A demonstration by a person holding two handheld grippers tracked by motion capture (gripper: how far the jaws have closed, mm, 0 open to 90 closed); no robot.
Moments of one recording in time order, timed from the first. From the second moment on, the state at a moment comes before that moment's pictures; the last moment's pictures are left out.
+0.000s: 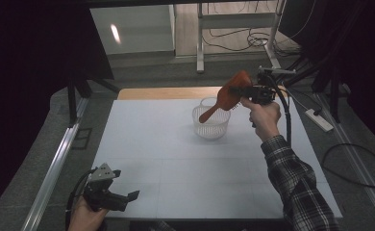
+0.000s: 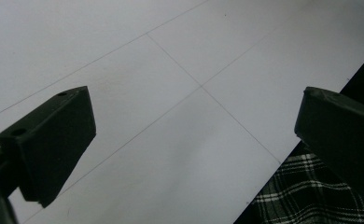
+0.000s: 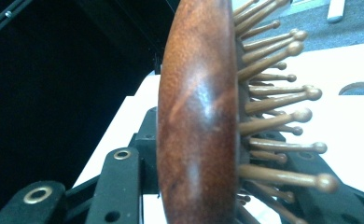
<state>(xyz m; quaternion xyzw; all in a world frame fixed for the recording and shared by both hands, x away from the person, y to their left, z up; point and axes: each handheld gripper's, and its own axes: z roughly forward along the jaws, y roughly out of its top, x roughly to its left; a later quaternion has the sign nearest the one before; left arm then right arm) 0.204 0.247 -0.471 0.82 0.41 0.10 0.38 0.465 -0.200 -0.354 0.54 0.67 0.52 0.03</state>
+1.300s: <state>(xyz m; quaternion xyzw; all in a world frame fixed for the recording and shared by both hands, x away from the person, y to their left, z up) 0.205 0.246 -0.472 0.83 0.41 0.10 0.37 0.474 -0.183 -0.405 0.55 0.69 0.47 0.04</state>
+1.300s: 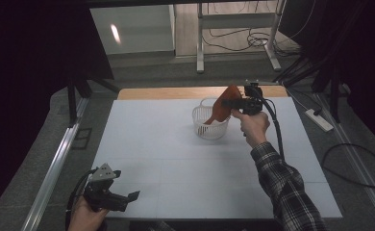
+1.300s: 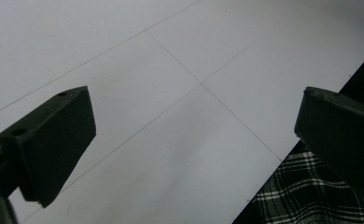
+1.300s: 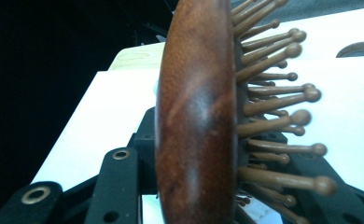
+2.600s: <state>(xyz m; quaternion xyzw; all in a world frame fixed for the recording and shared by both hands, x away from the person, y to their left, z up) 0.206 0.244 -0.472 0.83 0.41 0.10 0.36 0.474 -0.187 -0.424 0.54 0.70 0.46 0.07</state>
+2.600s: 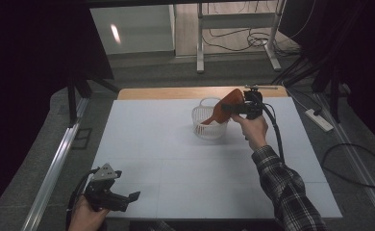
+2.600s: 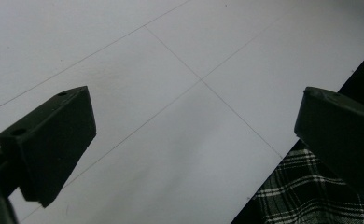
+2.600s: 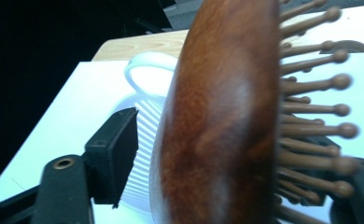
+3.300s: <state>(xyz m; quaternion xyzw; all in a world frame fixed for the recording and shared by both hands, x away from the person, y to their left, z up) 0.206 0.243 -0.472 0.83 0.41 0.10 0.36 0.469 -0.191 -0.418 0.52 0.73 0.44 0.08</state>
